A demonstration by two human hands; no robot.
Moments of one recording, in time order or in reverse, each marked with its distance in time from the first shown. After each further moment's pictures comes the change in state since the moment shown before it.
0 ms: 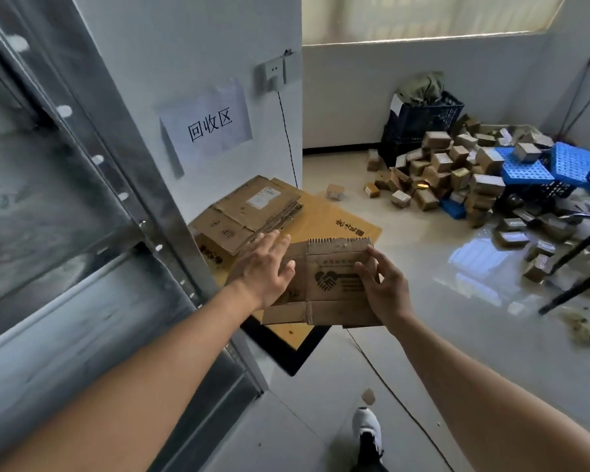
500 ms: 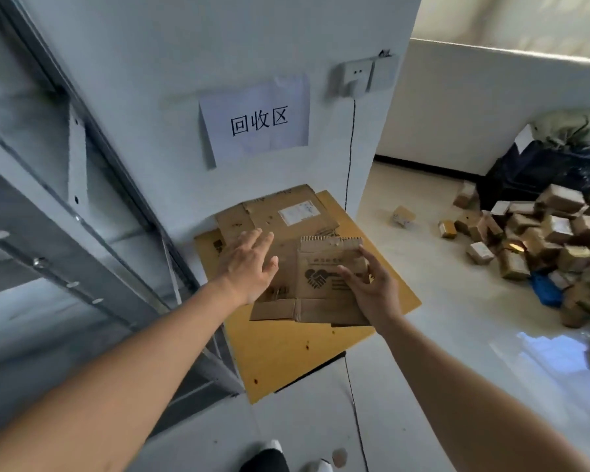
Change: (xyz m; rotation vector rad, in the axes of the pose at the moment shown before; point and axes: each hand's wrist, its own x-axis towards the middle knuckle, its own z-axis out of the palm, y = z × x) left_hand 0.140 -0.016 0.012 -0.075 0.053 -0.509; right_hand 0.236 -0.016 0.042 -0.020 -0.424 -0.067
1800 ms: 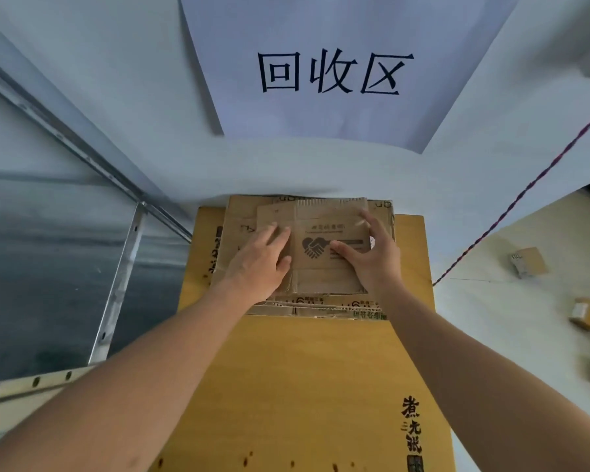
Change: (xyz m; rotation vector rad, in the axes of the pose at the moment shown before) left_hand 0.263 -0.079 0.147 -0.120 -0.034 -0.466; right_hand 0.382 0.022 0.173 -0.243 -0.499 -0.198
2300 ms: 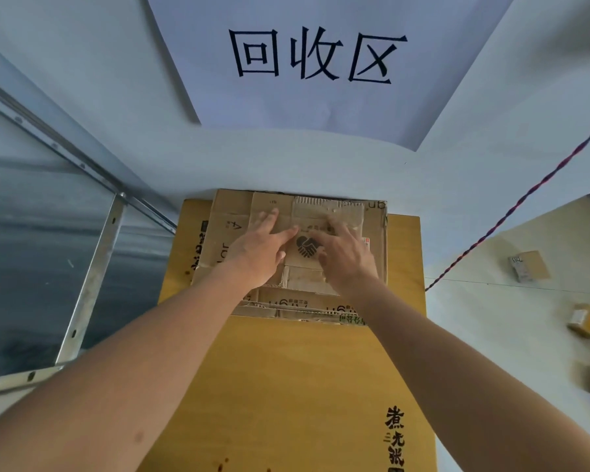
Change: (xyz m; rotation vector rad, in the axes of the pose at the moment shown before) left_hand 0.044 0.011 0.017 0.078 -0.114 -0.011; right_hand 0.017 -0.010 0.020 -0.717 -0.333 -0.283
